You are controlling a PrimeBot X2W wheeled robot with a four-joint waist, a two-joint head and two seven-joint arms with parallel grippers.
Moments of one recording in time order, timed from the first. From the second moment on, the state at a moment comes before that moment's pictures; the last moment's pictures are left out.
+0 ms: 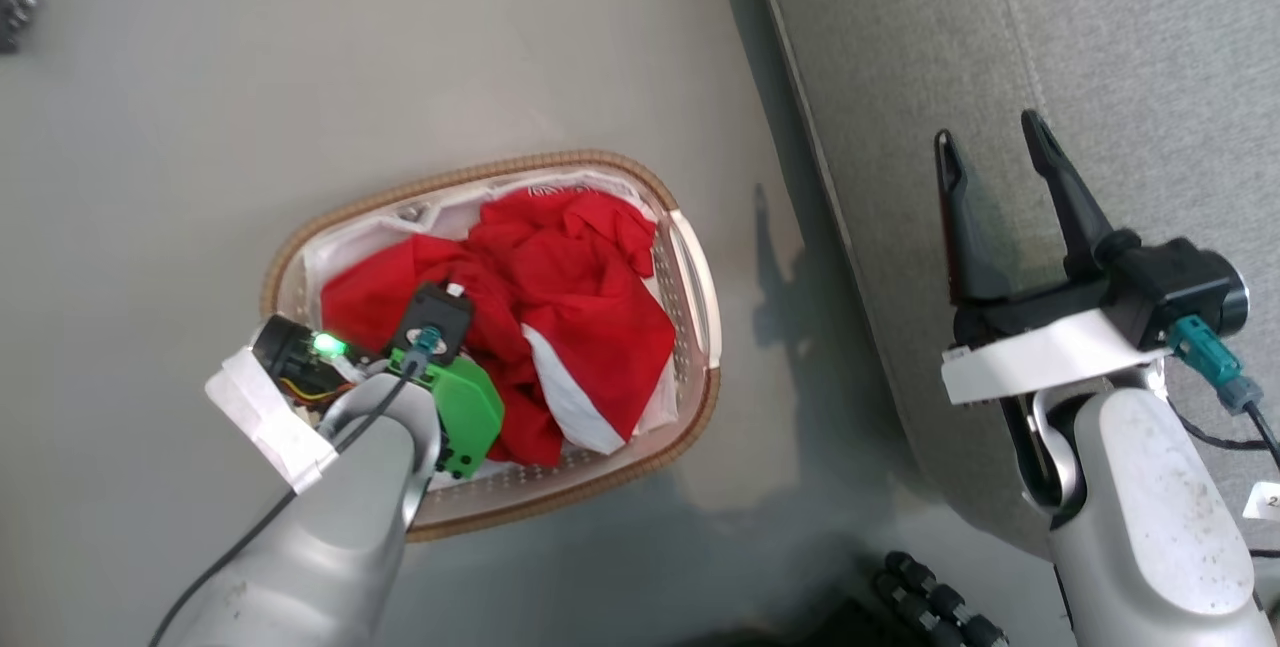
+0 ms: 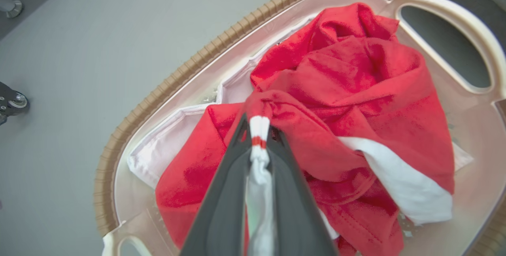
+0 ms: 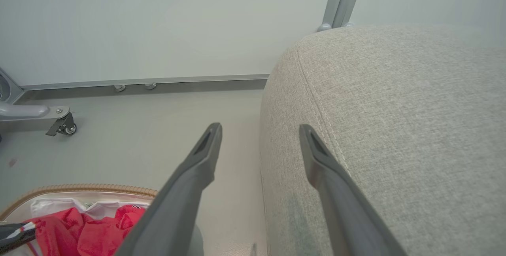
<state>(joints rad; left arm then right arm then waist) -0.73 0.09 -0.58 1.10 -0.12 -0.03 -0.26 -0.37 -0.05 0.05 0.11 0.13 0.13 -0.26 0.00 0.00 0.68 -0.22</state>
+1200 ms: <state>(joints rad) -0.78 0.12 -0.55 0.58 -0.12 -0.11 -0.26 -0.06 -0.05 0.04 0.17 0.02 0.13 -0.26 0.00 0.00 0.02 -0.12</state>
